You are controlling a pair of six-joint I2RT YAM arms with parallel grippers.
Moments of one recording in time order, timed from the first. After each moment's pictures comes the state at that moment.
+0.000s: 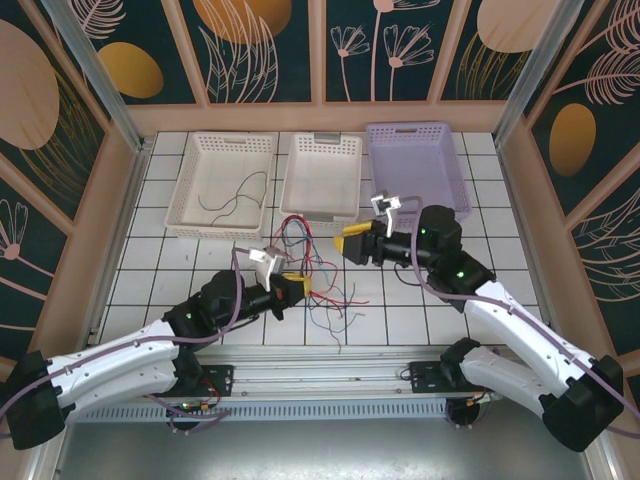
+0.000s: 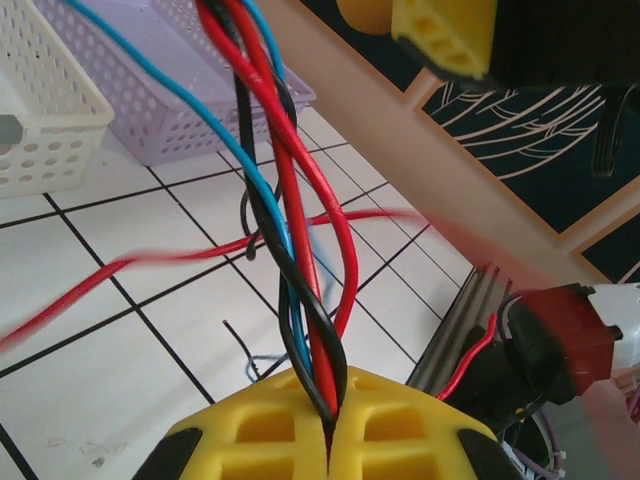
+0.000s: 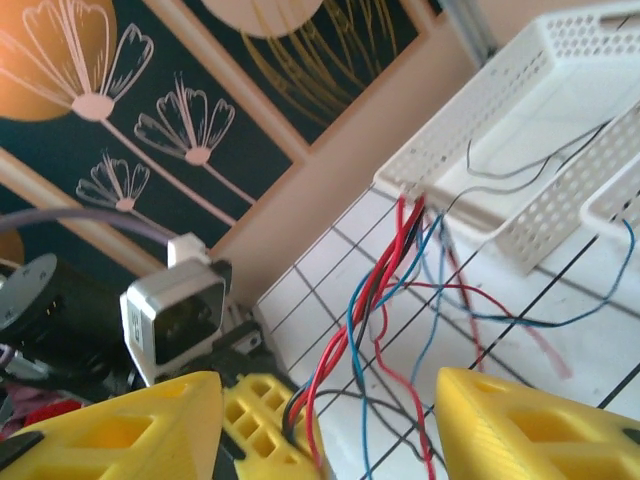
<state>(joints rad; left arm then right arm) -0.98 0.81 0.39 0.20 0.12 -0.57 0.64 0.93 0.72 0.03 -0.64 0.55</state>
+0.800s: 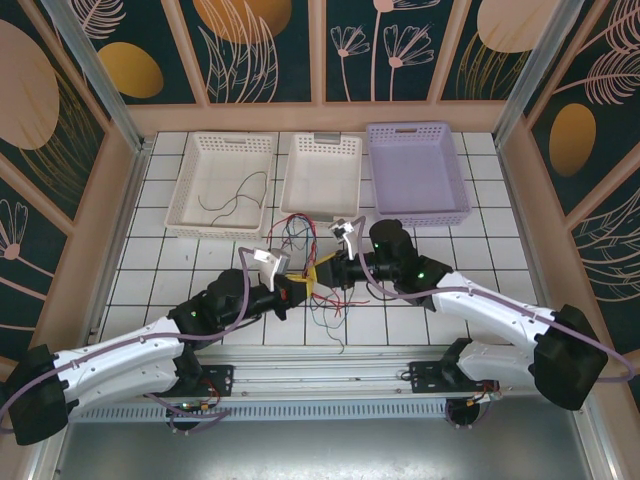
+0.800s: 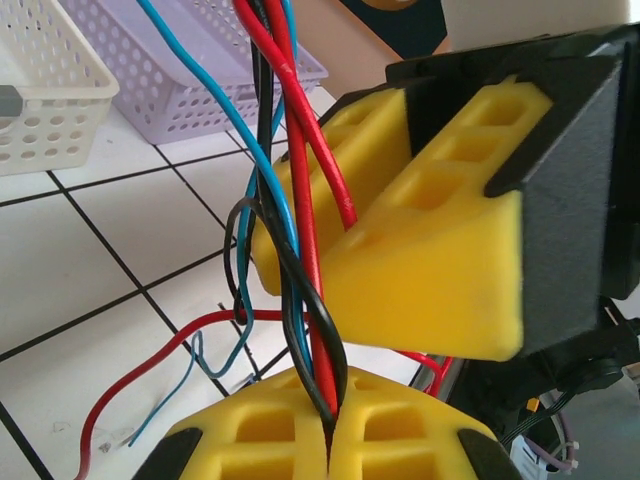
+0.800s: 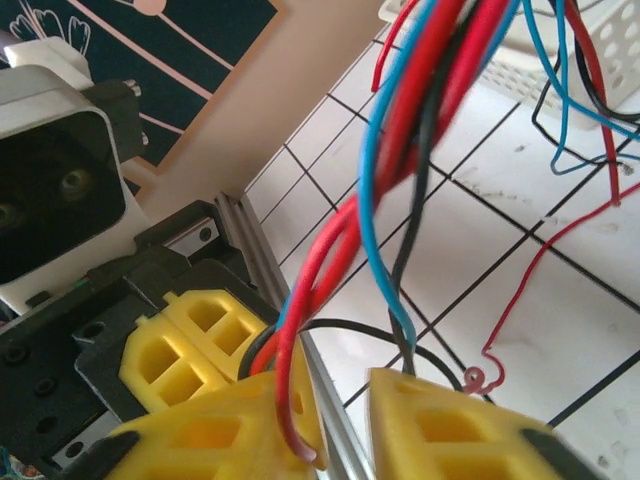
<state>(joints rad) -0.98 0.85 0.39 0.20 0.13 -0.57 0.83 1.15 0.68 0.07 -0.57 0.52</state>
